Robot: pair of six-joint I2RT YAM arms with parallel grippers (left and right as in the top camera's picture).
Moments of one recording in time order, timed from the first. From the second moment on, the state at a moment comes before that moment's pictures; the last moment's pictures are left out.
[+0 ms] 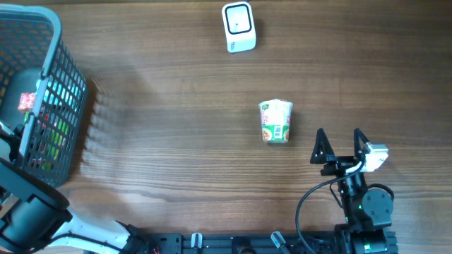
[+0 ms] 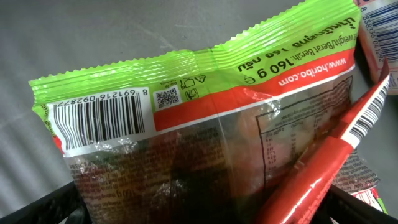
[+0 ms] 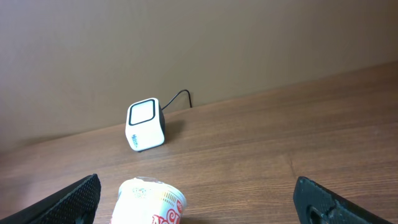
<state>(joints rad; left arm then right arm) 0.89 1.87 1.22 -0.60 0.08 -0.12 0.11 0.02 0.01 0.00 0.01 0.28</state>
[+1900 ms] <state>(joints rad) -0.28 1.83 1.98 -1.42 0.06 -0.34 0.11 0.02 0.01 0.00 0.01 0.28</state>
